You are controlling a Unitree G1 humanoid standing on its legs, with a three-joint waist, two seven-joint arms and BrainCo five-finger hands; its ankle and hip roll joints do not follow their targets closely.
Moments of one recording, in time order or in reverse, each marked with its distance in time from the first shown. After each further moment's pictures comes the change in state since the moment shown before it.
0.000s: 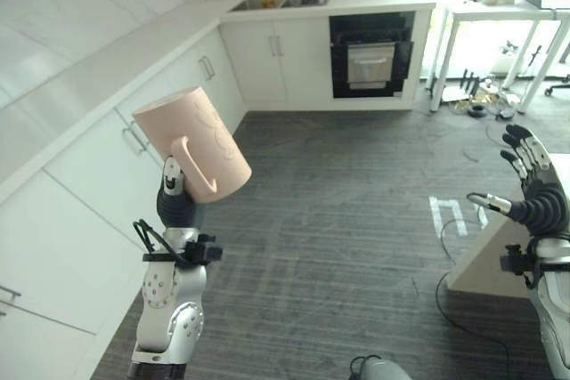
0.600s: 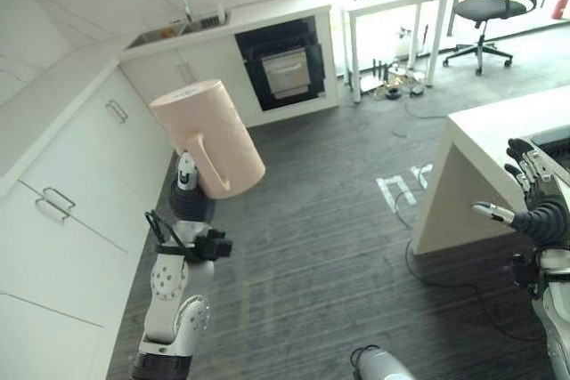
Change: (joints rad) left arm -0.045 -0.001 -0.037 0.003 0.000 0.003 -0.025; right arm 0.040 -0.001 -0.019 -0.029 0.012 0.020 0.009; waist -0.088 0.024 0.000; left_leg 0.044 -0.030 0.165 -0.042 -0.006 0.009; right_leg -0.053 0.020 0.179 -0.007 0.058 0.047
